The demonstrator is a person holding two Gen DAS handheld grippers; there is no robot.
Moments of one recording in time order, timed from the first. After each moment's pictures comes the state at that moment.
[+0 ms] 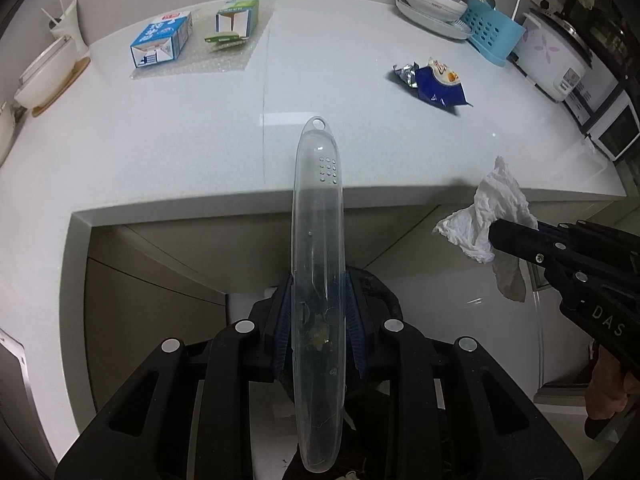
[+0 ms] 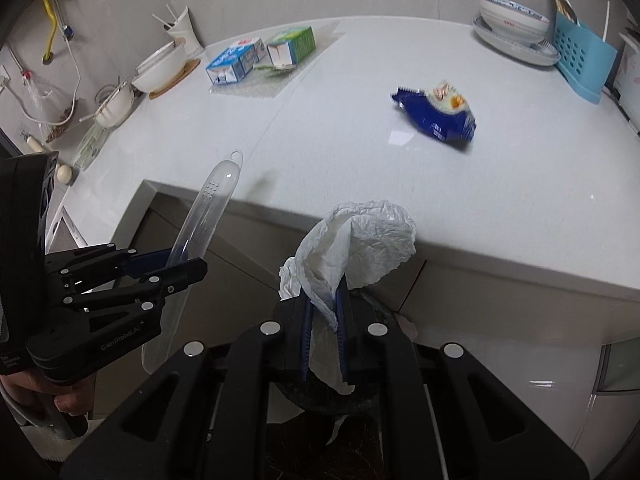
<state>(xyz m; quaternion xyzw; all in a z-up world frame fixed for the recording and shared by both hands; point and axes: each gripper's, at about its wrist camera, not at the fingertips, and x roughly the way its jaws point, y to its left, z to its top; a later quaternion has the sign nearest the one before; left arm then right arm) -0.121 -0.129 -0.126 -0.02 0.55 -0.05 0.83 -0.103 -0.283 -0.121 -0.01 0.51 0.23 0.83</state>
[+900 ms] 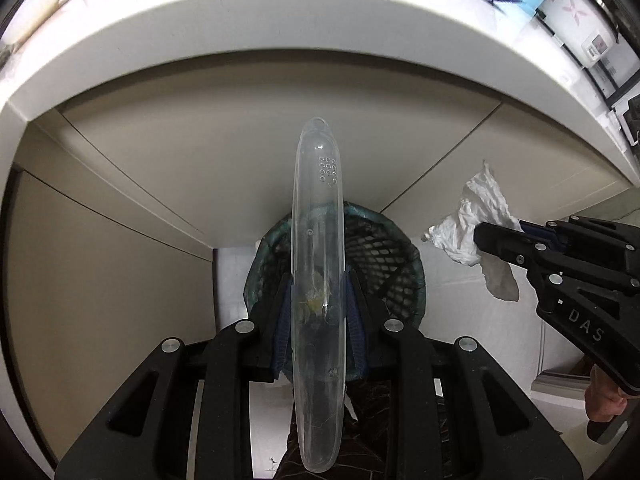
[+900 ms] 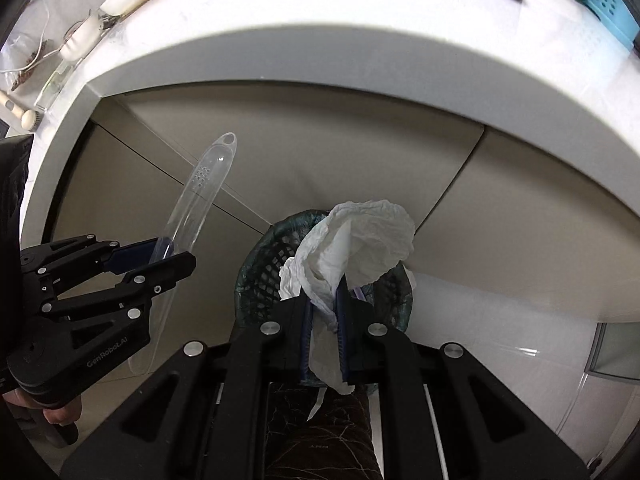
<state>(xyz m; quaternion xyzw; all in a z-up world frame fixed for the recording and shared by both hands) -0.143 -0.124 -0.245 -0.03 0.60 -0.04 0.80 -0.106 -0.263 -0.248 -0.05 0.59 0.21 0.78</state>
